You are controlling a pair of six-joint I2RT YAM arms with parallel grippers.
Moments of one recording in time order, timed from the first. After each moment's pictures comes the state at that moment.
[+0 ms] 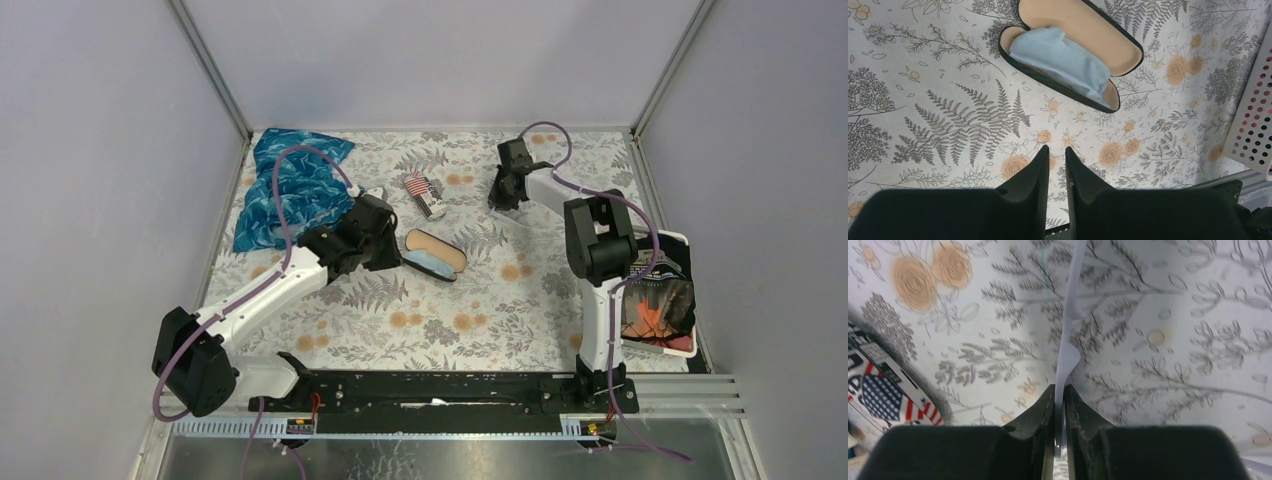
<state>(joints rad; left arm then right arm) -0.66 1.29 1.01 -0.62 -0.07 -0.73 0.30 2.18 1.60 -0.42 0.03 0.62</state>
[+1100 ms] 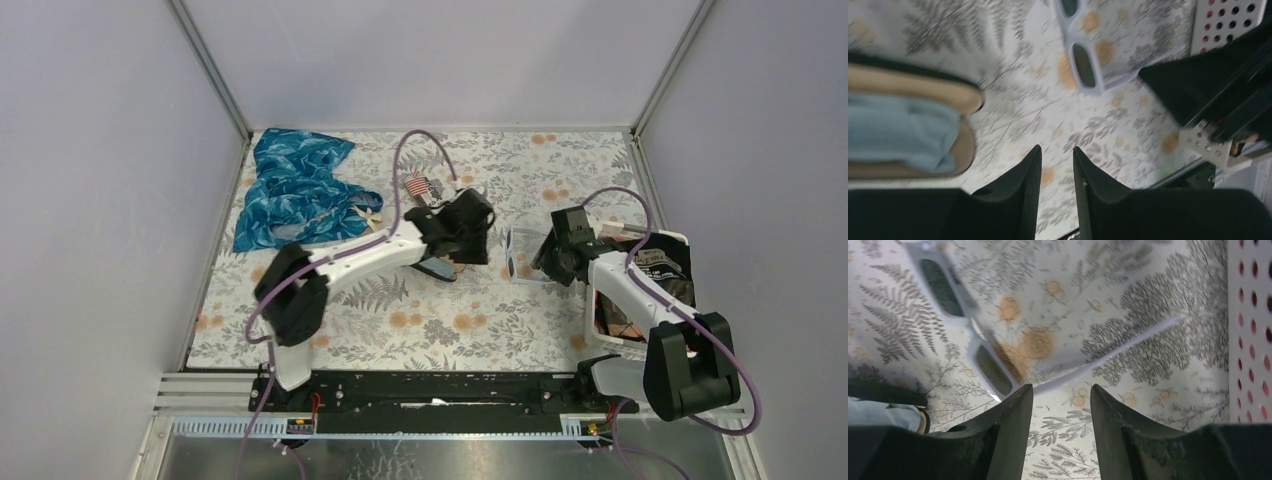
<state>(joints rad) -0.89 1.80 1.43 -0.54 -0.02 -0.76 0.24 1.27 0.75 -0.52 0.13 0.72</state>
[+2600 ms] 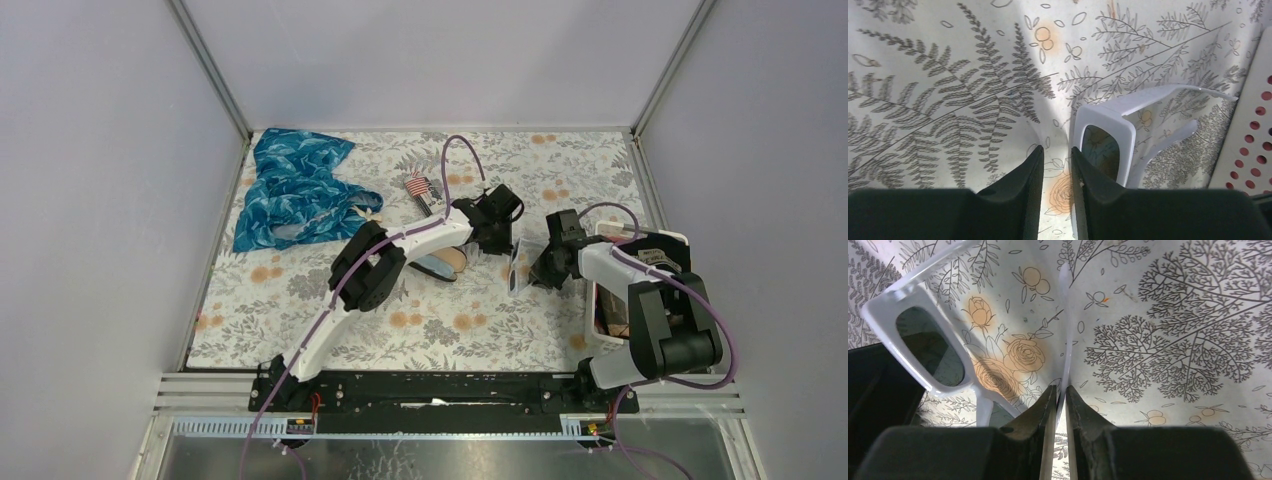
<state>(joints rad) -0.85 2.39 1.95 -0.53 0.01 -0.77 0.20 1.46 0.71 -0.45 0.00 0.86</state>
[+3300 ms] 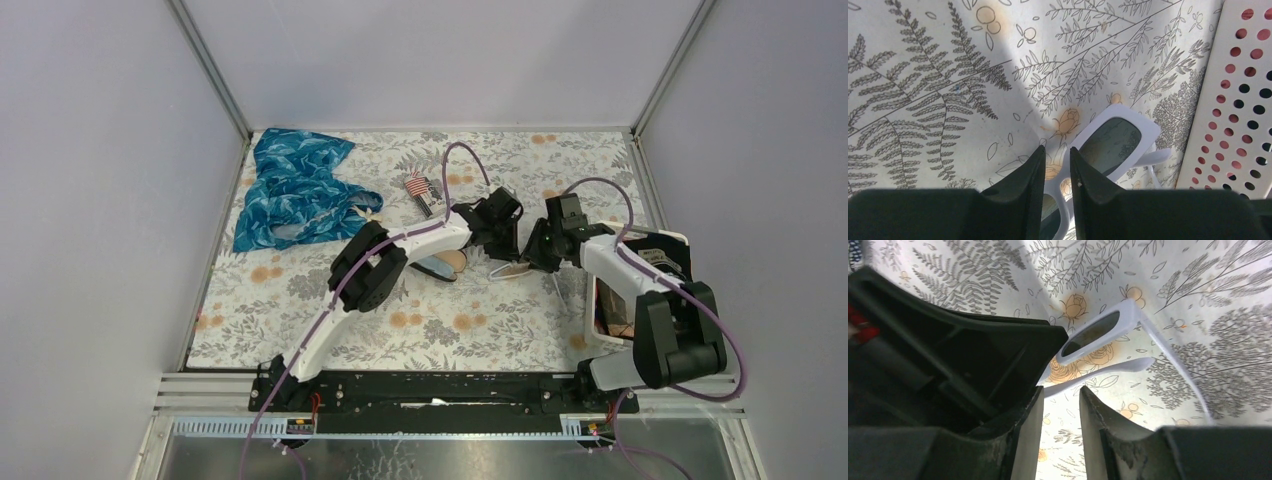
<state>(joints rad) -0.85 2.39 1.90 -0.41 0.15 -0.79 0.23 1.44 0.81 -0.44 -0.11 0.69</state>
